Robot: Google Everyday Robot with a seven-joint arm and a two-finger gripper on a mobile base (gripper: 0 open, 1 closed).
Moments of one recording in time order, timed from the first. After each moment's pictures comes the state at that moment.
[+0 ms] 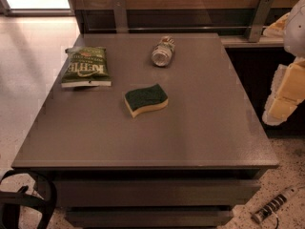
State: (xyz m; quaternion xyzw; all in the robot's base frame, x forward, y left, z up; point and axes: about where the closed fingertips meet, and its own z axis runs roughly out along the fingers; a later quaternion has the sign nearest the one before) arm 0.438 -0.214 0.987 -0.60 0.78 -0.05 0.18
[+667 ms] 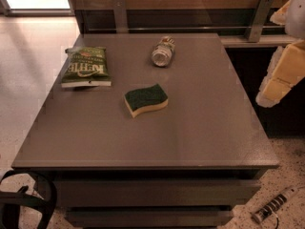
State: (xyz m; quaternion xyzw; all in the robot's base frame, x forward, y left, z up) arm 0.458 -0.218 1.005 -0.56 0.80 -0.05 0.20
